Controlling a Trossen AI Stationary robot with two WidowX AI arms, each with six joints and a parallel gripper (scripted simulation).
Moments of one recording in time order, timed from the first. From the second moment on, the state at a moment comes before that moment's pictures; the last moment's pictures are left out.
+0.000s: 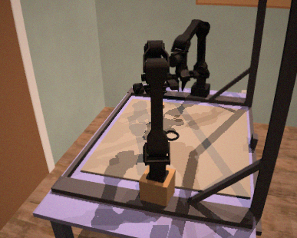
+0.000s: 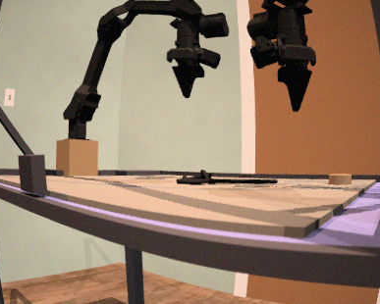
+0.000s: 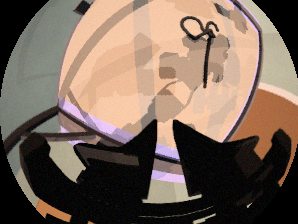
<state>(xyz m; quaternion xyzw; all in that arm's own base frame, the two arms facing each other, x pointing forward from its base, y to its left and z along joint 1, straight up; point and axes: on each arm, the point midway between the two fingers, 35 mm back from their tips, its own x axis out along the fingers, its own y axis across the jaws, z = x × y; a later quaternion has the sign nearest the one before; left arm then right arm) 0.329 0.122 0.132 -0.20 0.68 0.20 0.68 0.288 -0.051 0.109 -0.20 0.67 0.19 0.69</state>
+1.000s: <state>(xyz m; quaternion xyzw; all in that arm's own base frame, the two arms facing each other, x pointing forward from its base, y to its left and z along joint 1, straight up) 0.331 0.122 0.131 -0.20 0.68 0.20 0.68 0.351 -0.106 0.074 -0.20 0.52 0.15 0.81</state>
